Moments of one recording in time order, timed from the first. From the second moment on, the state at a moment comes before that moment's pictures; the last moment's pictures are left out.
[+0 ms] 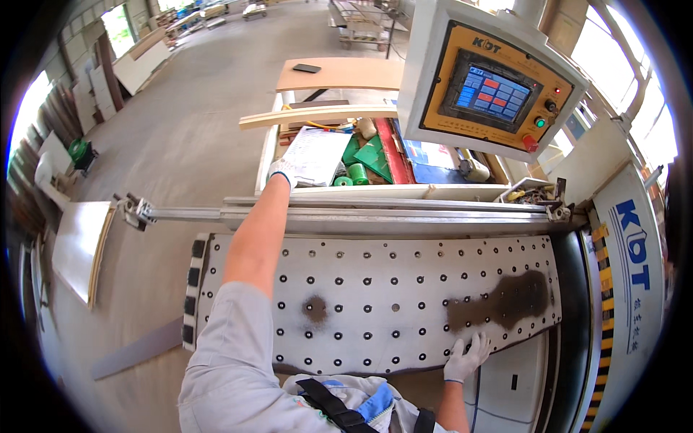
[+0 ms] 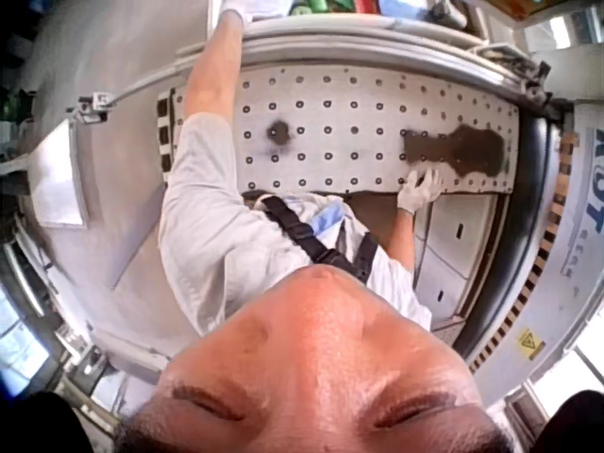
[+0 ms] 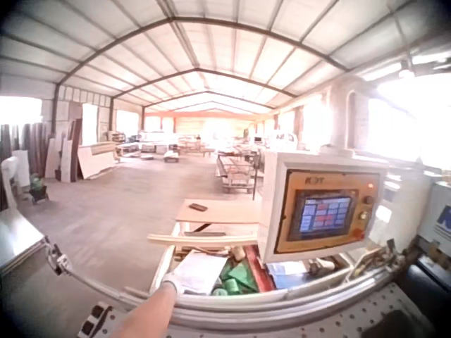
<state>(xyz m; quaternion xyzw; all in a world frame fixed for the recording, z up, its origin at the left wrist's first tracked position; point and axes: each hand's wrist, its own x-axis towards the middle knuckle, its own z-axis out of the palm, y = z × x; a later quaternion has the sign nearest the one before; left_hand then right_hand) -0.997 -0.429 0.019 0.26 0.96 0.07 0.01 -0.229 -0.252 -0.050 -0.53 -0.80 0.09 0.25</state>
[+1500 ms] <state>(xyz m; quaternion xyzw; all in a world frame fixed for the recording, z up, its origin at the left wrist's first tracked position) -0.522 -0.661 0.012 -0.21 0.63 0.69 0.29 -0.869 -0.165 0.061 -0.01 -0.96 0.16 0.22</state>
